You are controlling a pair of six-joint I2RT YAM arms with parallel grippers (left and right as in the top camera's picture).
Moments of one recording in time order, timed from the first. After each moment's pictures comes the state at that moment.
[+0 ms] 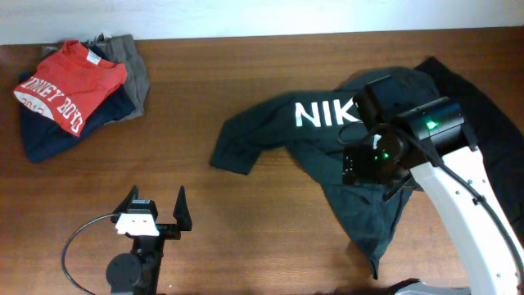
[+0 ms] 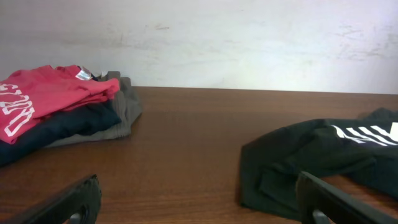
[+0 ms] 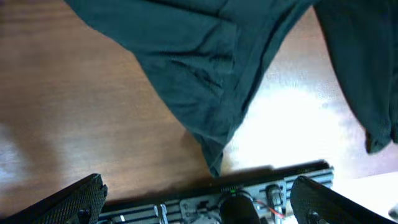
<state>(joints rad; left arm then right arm) 0.01 0.01 0.02 -0.07 0.08 -0.07 0.35 1.46 1.64 -1.69 0.14 0.50</state>
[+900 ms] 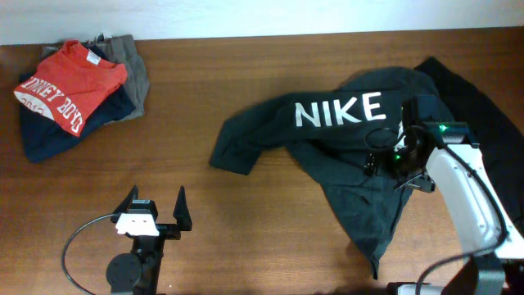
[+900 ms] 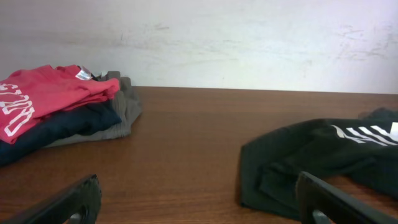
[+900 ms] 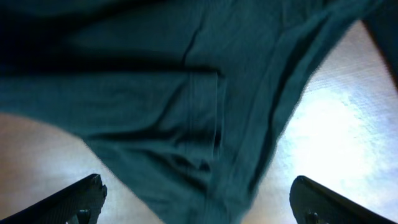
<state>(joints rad) 0.01 0.01 0.02 -0.07 0.08 -0.07 -0.07 1.51 1.14 -1.08 -0.03 0.25</state>
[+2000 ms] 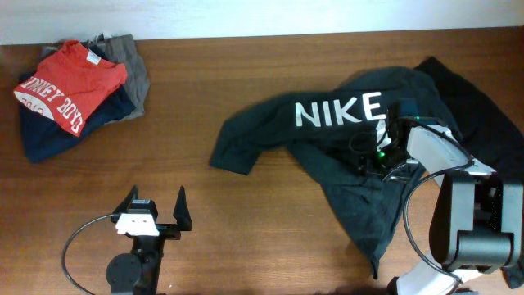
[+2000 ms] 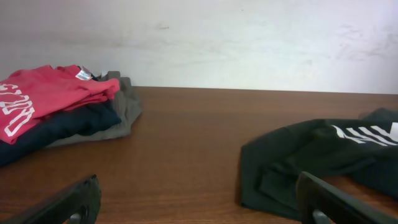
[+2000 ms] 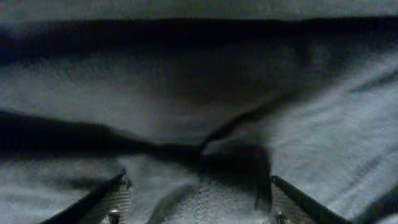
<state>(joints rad) 0.01 0.01 0.02 -0.07 0.08 -0.07 -0.09 1.84 1.11 -0.84 -0.13 0.06</state>
